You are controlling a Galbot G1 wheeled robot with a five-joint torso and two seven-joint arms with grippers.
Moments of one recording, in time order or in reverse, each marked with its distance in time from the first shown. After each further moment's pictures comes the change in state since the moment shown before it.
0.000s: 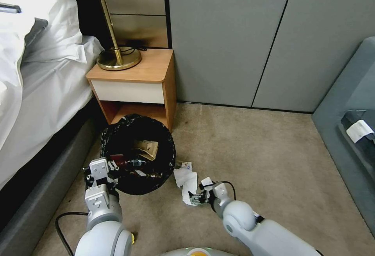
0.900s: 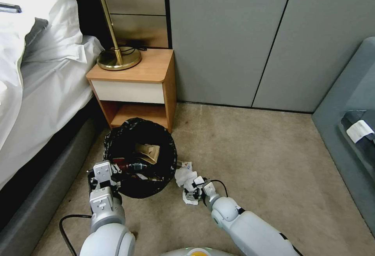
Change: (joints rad) left arm 0.005 -0.001 0.020 0.022 0.020 -0.015 -0.005; right arm 0.056 0.175 0.074 -0.372 -0.266 0.216 -0.135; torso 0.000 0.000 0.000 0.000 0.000
